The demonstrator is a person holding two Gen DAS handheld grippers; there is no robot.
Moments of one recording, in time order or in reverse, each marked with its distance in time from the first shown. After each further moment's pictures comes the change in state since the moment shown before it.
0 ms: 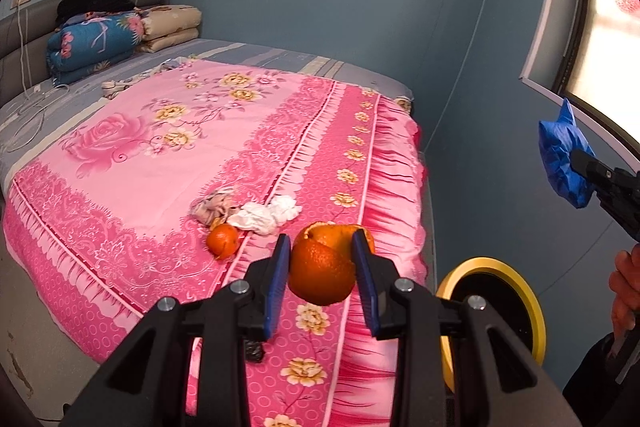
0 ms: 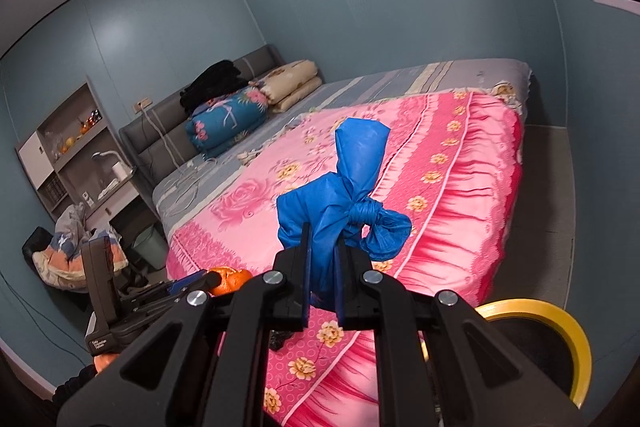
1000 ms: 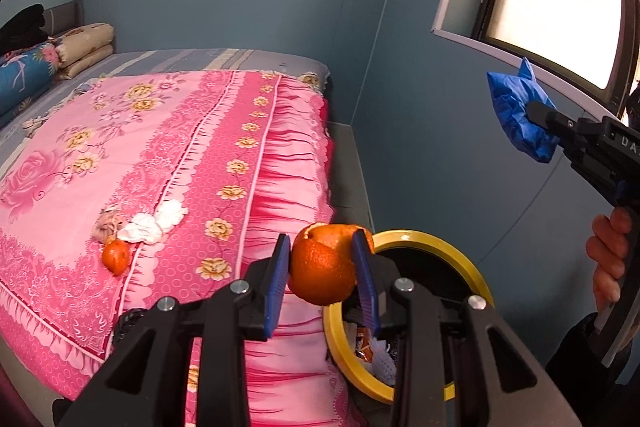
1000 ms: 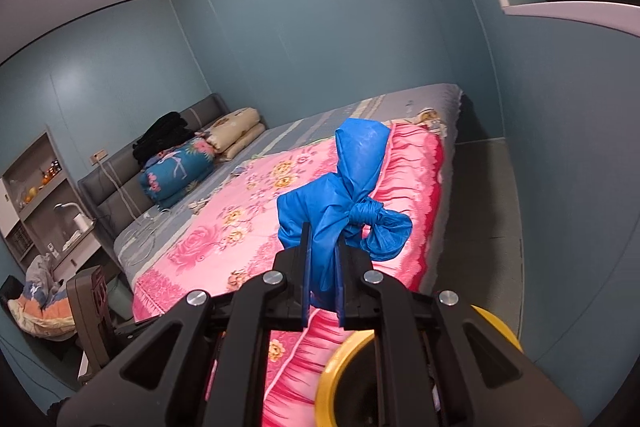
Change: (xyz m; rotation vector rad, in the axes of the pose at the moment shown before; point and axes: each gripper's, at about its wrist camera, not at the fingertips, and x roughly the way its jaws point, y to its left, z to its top) left arm 0.025 -0.127 -0.018 0.190 0.059 -0.216; right arm -0.089 -0.075 -0.008 0.109 -0.152 -0.191
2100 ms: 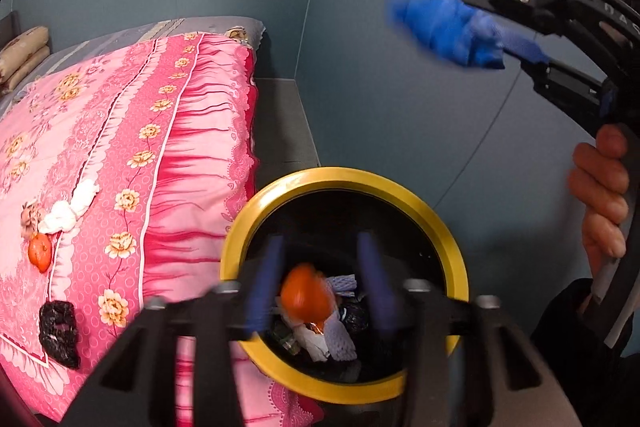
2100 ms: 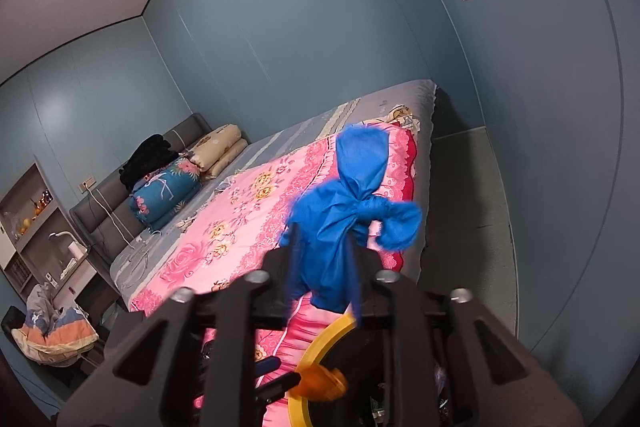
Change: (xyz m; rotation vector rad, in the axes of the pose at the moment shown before) left arm 0.066 -0.076 -0.041 0.126 0.152 -0.139; right arm -0.001 -0.037 -0.029 0.097 -0.040 -0.031
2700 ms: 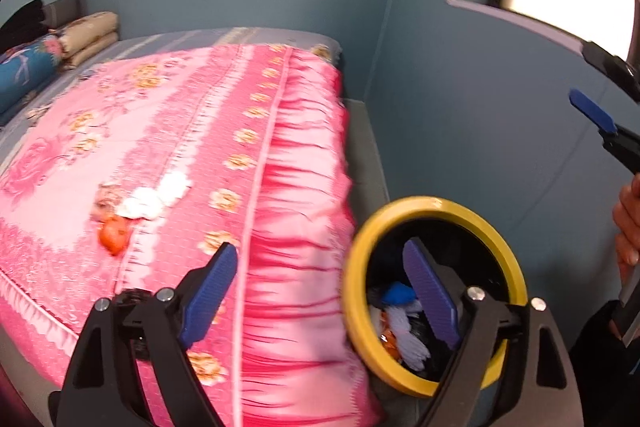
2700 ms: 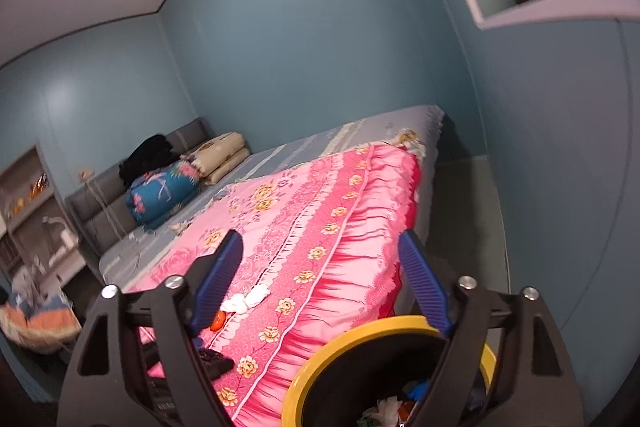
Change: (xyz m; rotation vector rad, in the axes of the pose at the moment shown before) left arm -0.049 0.087 0.000 -0.136 -0.091 0.207; right arm 0.008 0.026 0.002 -0.135 -0.060 0.025
